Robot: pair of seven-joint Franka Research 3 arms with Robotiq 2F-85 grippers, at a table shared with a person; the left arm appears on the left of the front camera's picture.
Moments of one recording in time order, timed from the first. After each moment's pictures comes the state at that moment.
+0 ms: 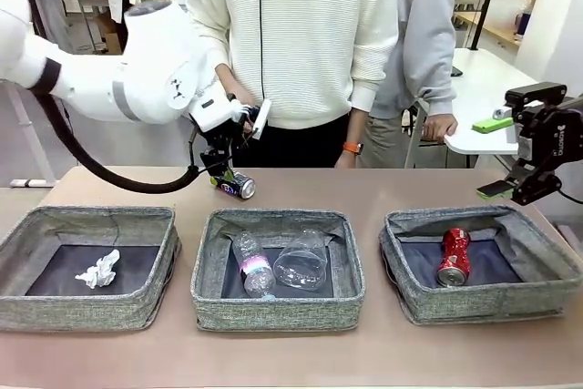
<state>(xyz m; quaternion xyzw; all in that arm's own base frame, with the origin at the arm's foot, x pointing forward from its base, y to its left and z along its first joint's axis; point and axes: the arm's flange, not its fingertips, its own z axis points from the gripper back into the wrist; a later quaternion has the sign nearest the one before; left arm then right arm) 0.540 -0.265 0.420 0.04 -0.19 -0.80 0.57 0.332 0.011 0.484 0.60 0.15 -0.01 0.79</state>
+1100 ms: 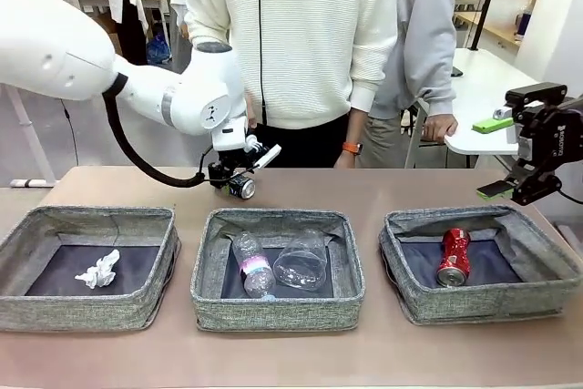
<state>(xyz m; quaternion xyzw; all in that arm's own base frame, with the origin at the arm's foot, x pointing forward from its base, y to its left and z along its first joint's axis) 0.626 -0.286 0.332 0.08 -0.06 -0.89 0.44 0.332 0.011 0.484 0.60 0.15 -0.01 0.79</state>
